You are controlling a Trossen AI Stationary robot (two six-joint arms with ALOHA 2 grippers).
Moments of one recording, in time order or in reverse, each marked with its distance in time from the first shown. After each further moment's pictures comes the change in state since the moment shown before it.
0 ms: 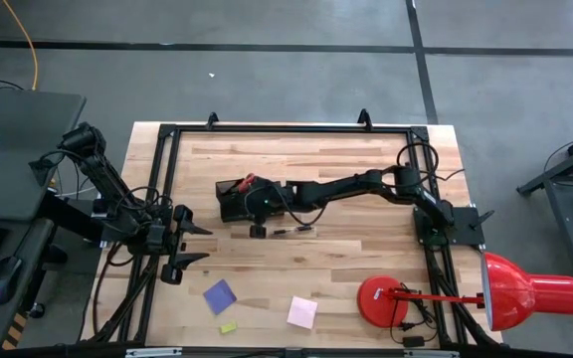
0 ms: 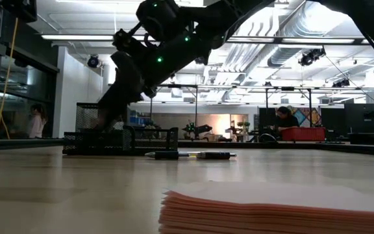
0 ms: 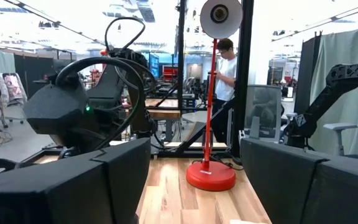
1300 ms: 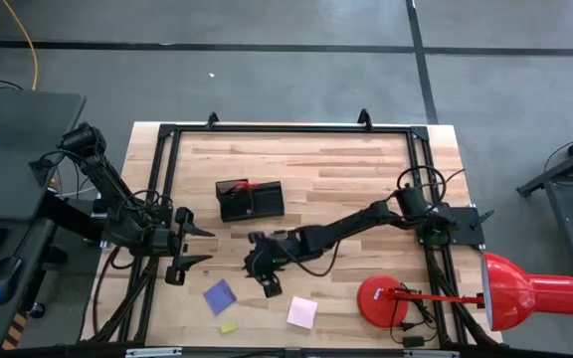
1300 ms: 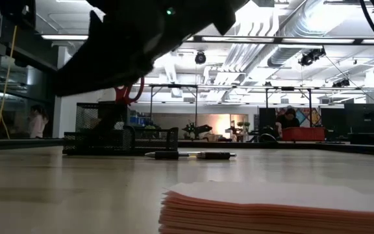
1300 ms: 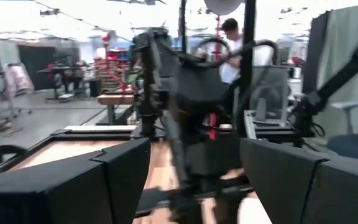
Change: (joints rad) left arm 0.000 0.001 -0.001 -0.110 -0.035 -0.056; right arm 0.293 0.000 0.000 -0.072 -0.047 0.025
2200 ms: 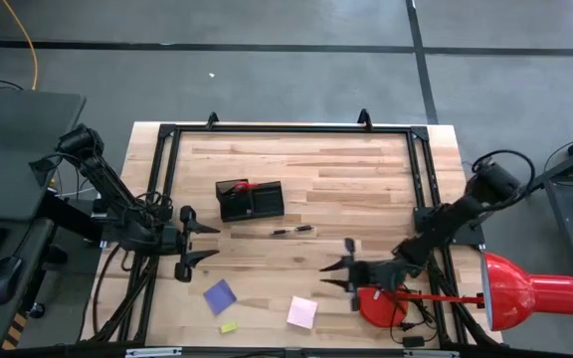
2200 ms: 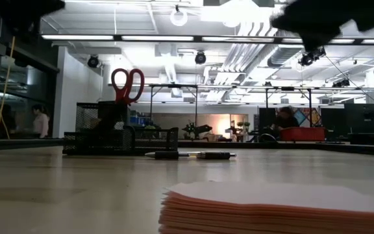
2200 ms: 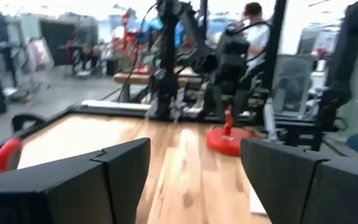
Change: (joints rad) left arm 0.057 0.023 0.000 -0.107 -0.036 -0.166; right arm 0.420 -0.705 -1.052 0.663 0.672 0.218
